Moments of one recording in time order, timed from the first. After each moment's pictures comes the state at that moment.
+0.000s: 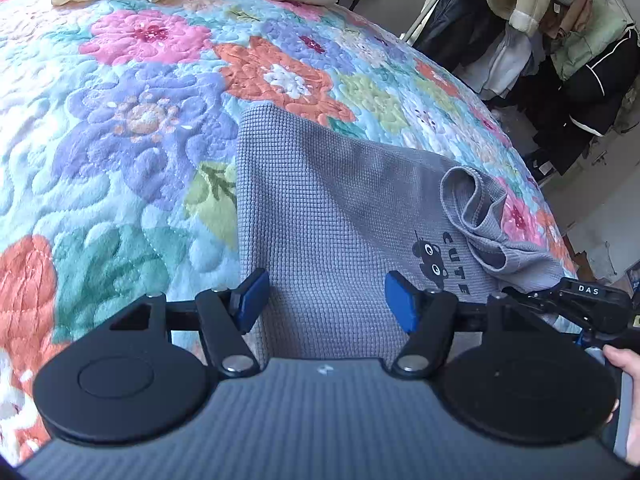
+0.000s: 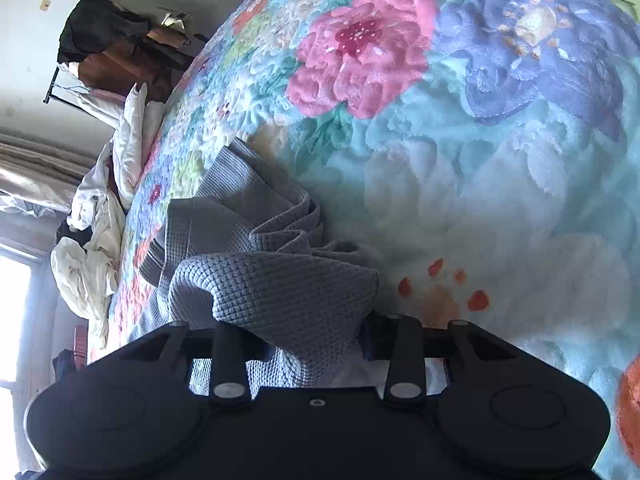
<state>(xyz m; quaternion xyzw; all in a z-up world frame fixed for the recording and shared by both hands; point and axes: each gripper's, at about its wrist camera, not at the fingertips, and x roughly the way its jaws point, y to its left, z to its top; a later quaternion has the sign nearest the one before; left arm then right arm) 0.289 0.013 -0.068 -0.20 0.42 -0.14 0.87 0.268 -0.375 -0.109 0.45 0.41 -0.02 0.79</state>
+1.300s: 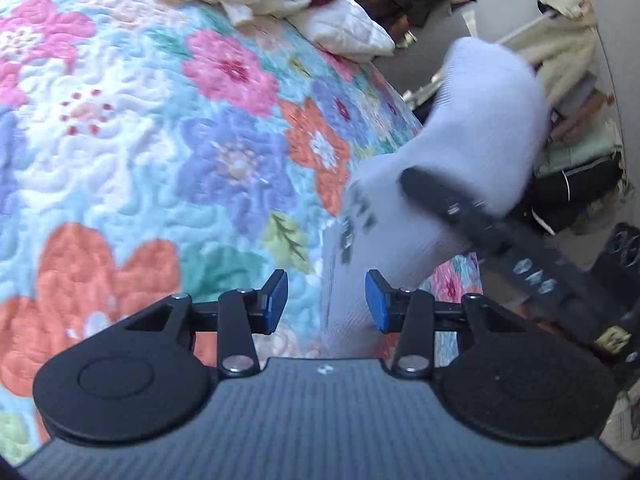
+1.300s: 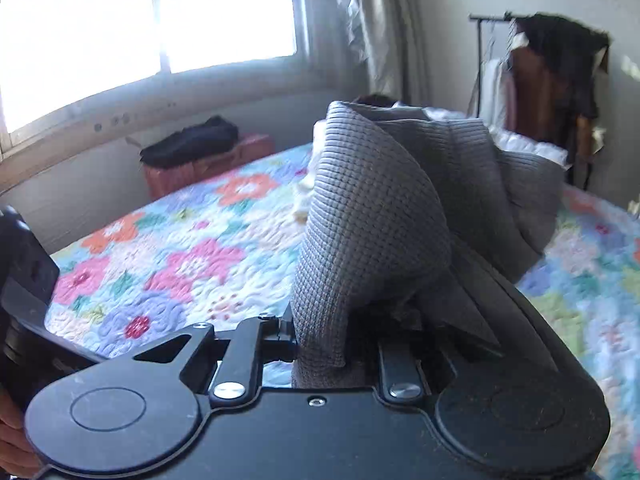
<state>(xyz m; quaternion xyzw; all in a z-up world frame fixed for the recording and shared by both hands) 0.255 0.159 -0.011 -0.37 0.40 -0.14 0.83 0.334 -0.059 0.052 -0.04 0.30 0.34 0.89</state>
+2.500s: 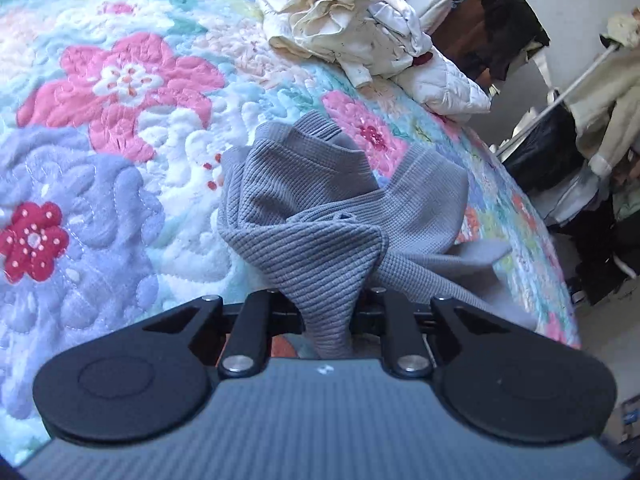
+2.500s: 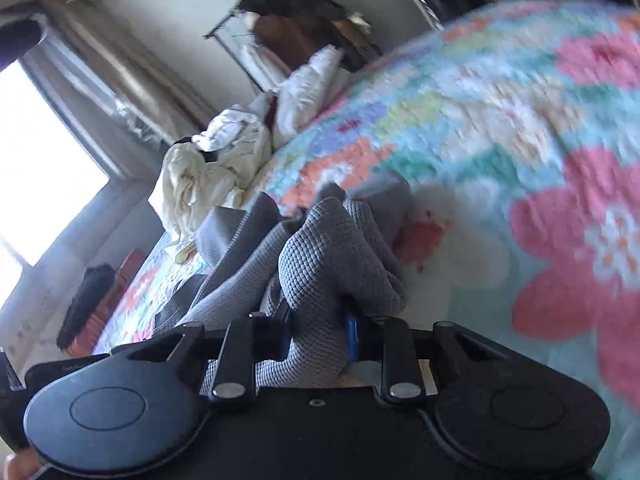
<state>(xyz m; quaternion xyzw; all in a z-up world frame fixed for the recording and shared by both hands) 0.265 0.207 -0.059 -0.29 0.35 -0.01 0.89 0.239 -0.115 -0.068 0.26 0.27 0.09 0.92</state>
